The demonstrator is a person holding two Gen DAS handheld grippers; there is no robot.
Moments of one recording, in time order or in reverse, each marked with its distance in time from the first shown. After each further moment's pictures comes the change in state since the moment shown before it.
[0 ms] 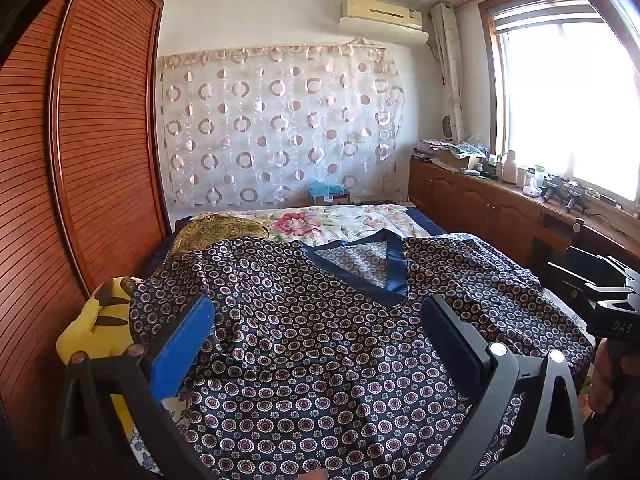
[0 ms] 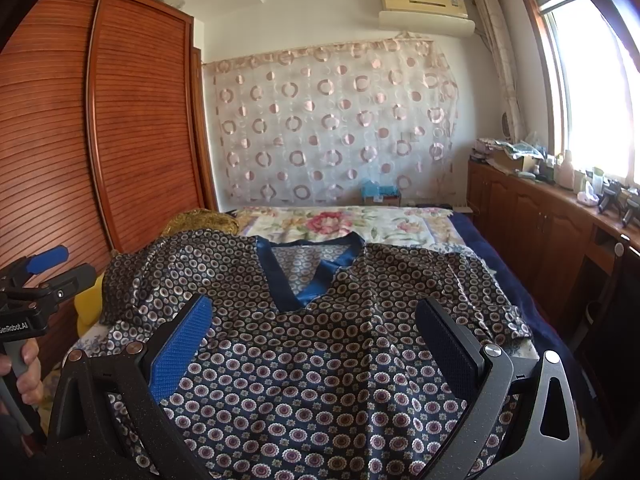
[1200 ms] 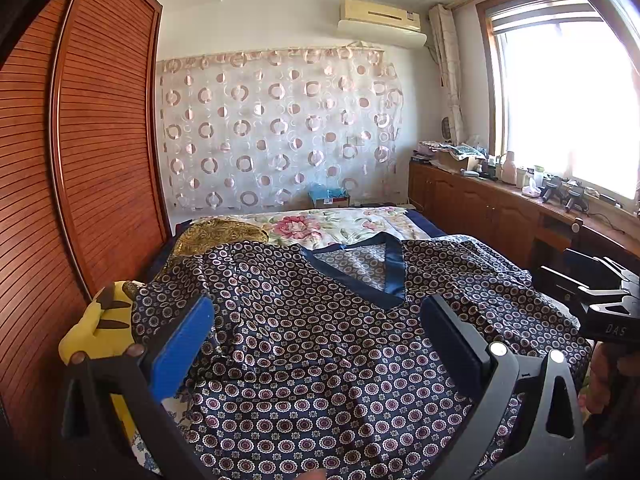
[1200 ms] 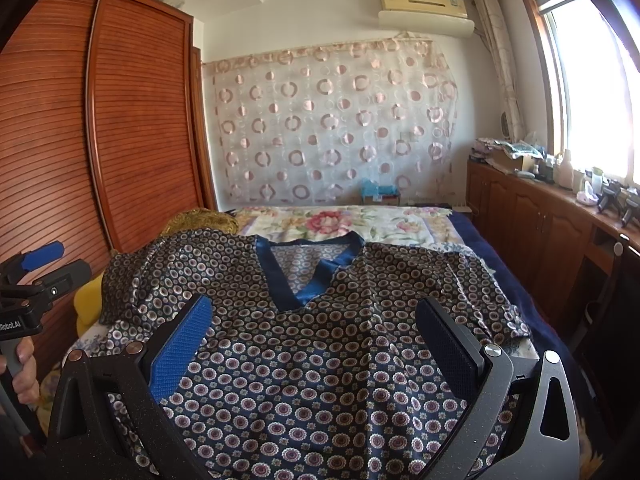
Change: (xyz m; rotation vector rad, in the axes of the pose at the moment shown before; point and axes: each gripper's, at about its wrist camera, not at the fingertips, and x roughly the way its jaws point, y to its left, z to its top) left arm -0.006 -0.003 0.003 0.008 -0.013 0.005; right arm -0.003 0.002 0.000 -0.002 -0.003 0.002
